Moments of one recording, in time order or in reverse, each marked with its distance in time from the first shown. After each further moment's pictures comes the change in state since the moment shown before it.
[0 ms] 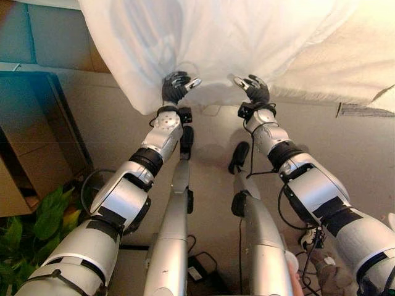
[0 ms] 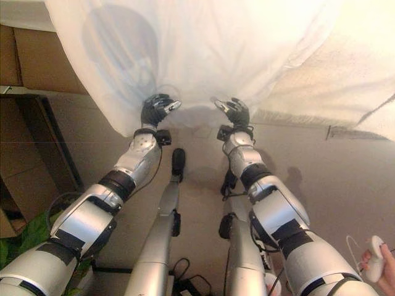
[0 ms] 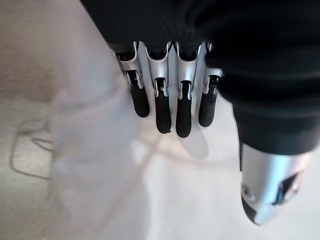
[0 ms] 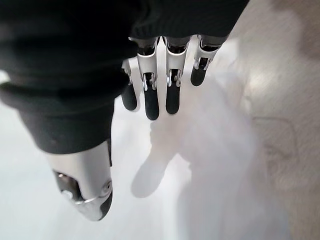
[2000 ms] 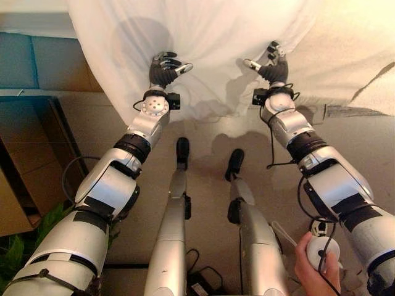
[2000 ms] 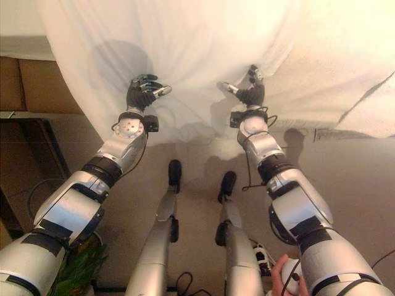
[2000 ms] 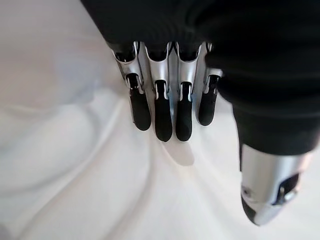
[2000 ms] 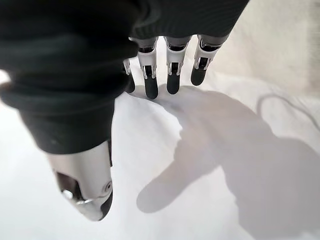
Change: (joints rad) left arm -0.137 0.126 -0.060 -0.052 0.070 0.001 -0.009; right arm -0.024 -0.195 0.041 -0.385 -0.403 0.013 -0.194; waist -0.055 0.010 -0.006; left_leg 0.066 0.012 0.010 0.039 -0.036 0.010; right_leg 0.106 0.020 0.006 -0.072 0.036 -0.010
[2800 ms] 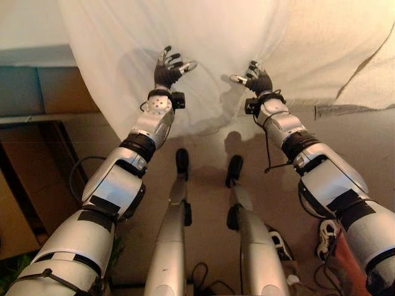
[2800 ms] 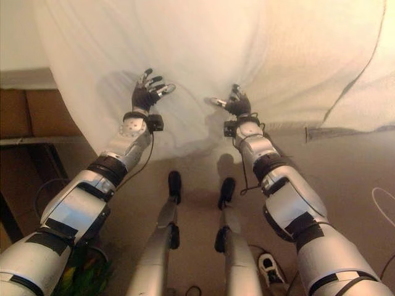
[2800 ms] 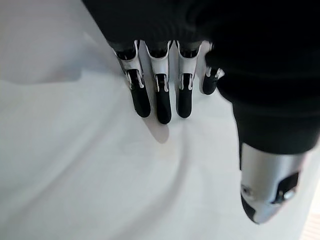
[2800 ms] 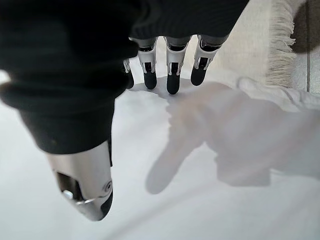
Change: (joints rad) left arm -0.053 -0.063 0.021 0.053 -0.039 -0.016 -0.047; right arm -0.136 0.048 0.244 0.345 0.307 0.065 0.341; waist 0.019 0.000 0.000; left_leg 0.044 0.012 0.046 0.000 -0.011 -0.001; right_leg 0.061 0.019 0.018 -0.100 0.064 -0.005
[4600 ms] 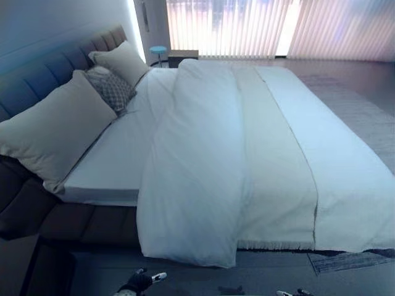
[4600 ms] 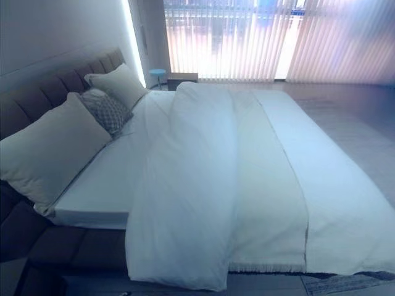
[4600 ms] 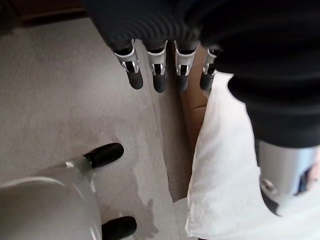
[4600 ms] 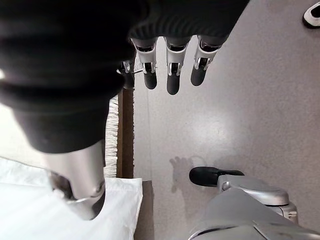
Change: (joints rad) left arm 1.164 -0.136 0.262 0.299 0.543 0.152 -0.307; right arm 1.286 0.128 -0.499 0.200 -0.553 0.098 0.168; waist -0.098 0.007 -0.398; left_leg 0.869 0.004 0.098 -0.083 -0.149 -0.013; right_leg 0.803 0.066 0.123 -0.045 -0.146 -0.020
